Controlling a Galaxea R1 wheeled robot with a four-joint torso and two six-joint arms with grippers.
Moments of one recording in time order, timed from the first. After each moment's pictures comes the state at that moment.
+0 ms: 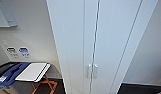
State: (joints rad) left arm 1.31 2.25 -1.62 0.08 -0.10 0.06; right arm -1.24 2.15 -1.46 -0.09 0.02 0.09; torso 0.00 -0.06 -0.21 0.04
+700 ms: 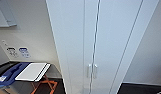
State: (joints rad) left arm 0.93 2.08 -1.39 0.11 -0.02 0.05; right arm -0.86 2.02 -1.23 -0.09 -0.03 0.10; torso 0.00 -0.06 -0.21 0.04
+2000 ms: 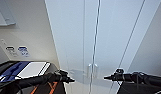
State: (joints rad) left arm 0.42 2.49 -1.69 0.10 0.34 -0.14; right arm -0.40 2.28 -1.43 -0.07 -0.26 0.29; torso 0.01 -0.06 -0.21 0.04
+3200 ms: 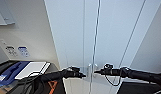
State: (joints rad) left arm 0.39 2.80 -1.98 0.09 0.29 -0.19; right arm -0.36 2.52 -1.64 -0.07 -0.20 0.33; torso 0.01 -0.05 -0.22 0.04
